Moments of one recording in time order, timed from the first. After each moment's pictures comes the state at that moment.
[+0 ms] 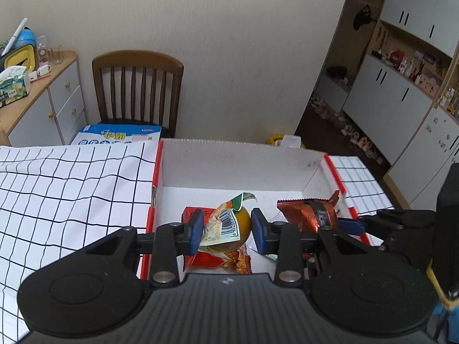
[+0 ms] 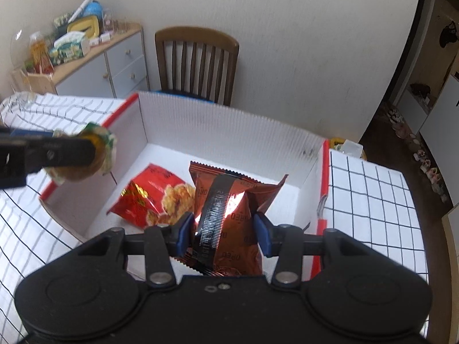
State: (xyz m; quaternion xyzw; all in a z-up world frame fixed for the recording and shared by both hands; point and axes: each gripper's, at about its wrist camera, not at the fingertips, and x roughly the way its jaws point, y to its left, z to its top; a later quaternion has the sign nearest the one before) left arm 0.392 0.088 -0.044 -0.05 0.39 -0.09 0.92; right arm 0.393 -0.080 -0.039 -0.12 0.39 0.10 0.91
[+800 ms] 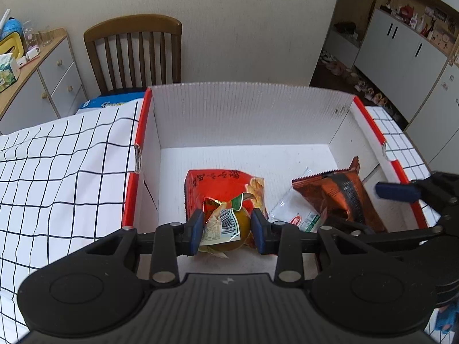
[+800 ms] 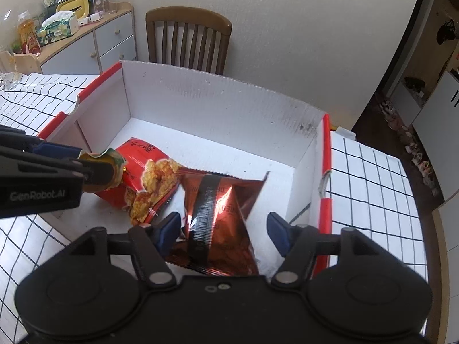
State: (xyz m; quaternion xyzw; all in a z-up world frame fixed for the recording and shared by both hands) left arm 0.425 0.073 -0.099 0.00 0.46 -0.08 0.89; right arm 0.400 -0.084 -0.065 -0.14 0.41 0.07 0.90
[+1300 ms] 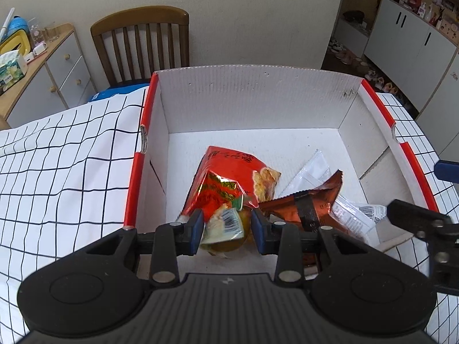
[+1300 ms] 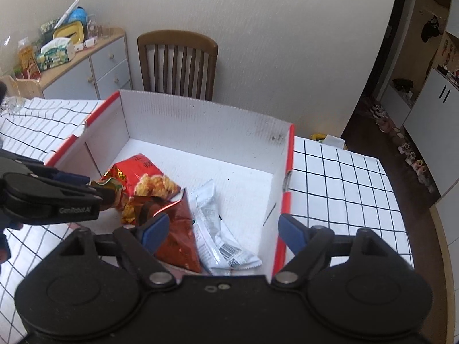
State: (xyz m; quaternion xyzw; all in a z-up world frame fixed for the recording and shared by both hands) left arm 0.415 0.071 -0.103 0.01 0.47 -0.06 0.88; right arm 0.362 -0.106 -0.031 -0.11 0.38 0.07 0.92
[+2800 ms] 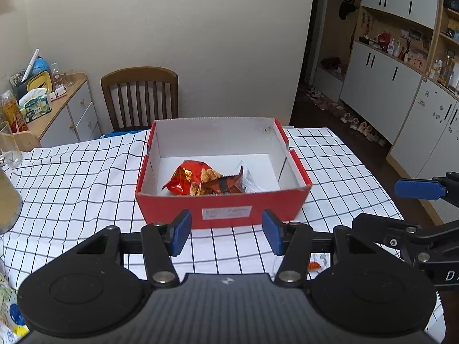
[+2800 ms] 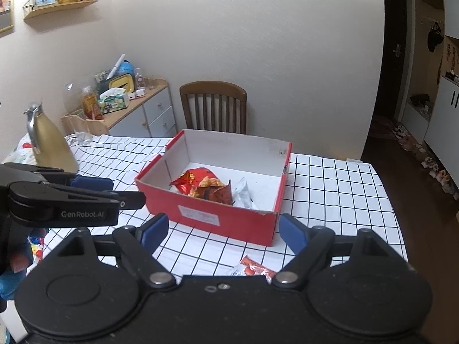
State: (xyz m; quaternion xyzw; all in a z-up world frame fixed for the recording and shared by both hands) left arm 0.224 0.032 0.003 0.01 0.36 -0.07 0.93; right arm 0.194 -0.154 0.039 -0.05 0.29 0.15 0.94
